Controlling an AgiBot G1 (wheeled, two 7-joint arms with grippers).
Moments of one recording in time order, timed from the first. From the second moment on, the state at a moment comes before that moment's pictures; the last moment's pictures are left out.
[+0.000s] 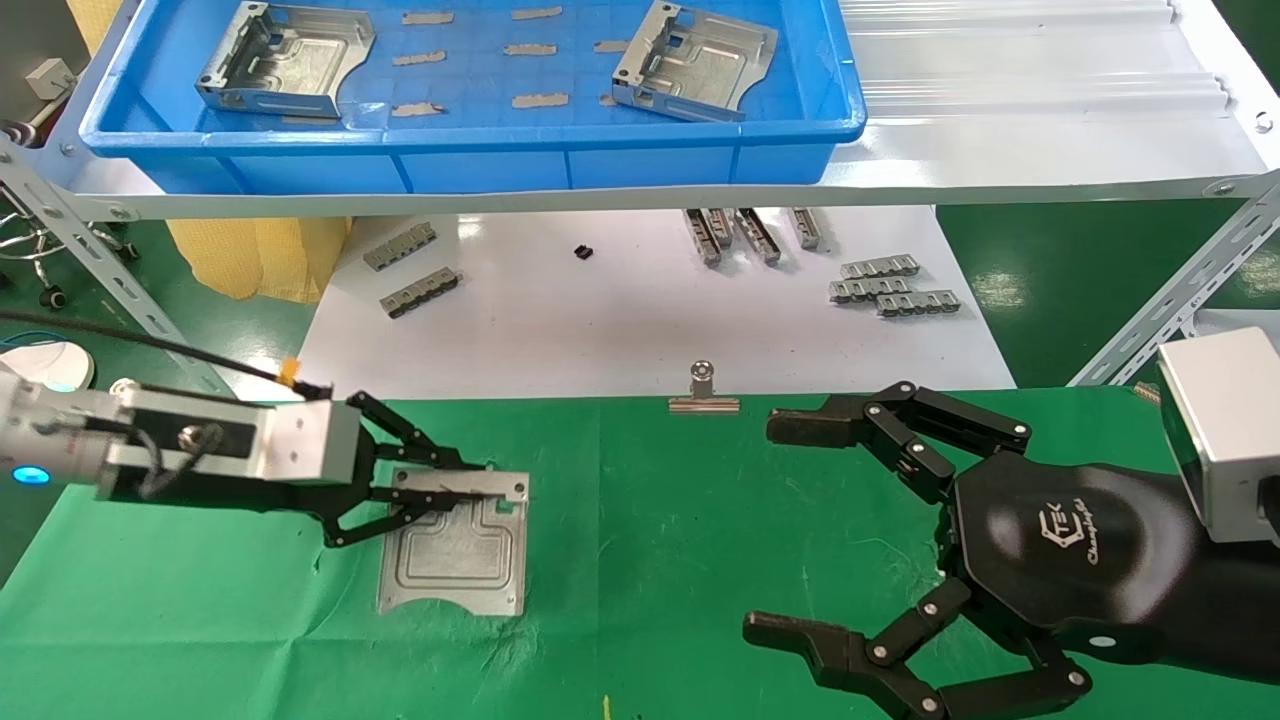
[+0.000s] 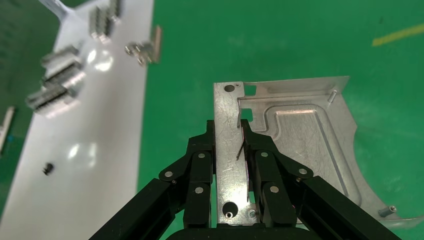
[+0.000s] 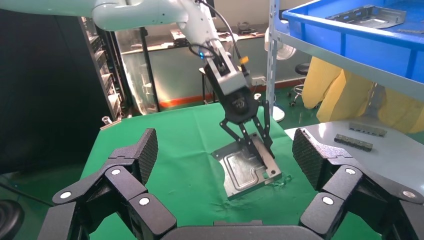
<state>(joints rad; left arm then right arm) -1.73 0.96 0.80 -0.32 1.27 1.52 0.64 1.09 -0.57 -0.38 1.25 -0.65 -1.45 0.13</state>
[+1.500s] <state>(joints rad) -1.69 0.99 0.65 -0.06 1.06 1.59 0.54 1.09 -0.57 -0.38 1.25 -0.65 -1.45 0.13</state>
